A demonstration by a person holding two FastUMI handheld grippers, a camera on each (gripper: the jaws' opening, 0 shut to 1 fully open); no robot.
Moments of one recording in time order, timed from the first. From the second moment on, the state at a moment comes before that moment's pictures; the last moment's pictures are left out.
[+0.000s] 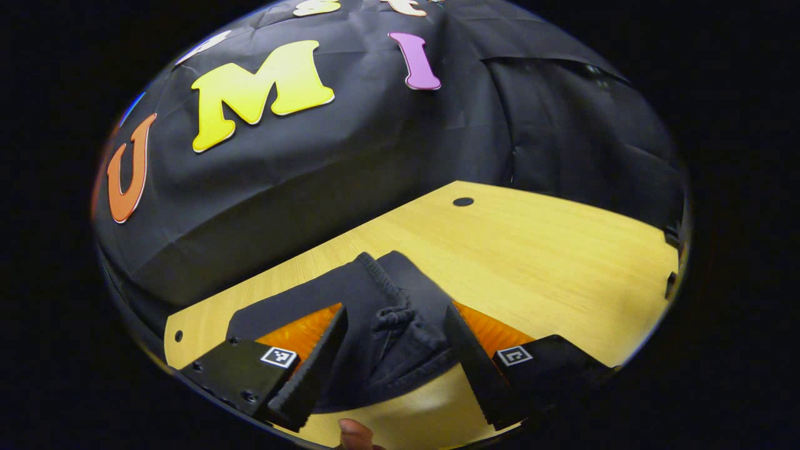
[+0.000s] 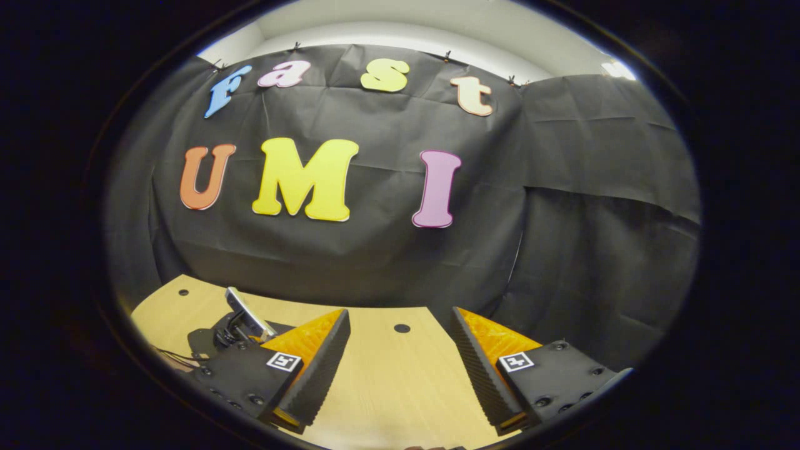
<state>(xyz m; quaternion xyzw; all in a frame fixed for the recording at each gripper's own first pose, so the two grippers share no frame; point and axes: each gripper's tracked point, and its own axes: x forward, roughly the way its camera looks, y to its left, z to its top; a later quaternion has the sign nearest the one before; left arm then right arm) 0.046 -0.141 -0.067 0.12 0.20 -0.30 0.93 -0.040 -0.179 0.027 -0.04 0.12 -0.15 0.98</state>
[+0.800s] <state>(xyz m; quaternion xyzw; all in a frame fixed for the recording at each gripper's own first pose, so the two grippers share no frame) 0.052 0.068 0.140 -0.04 0.07 -0.08 0.99 0.051 -0.075 0.051 0.02 0.04 -0.02 1.00</state>
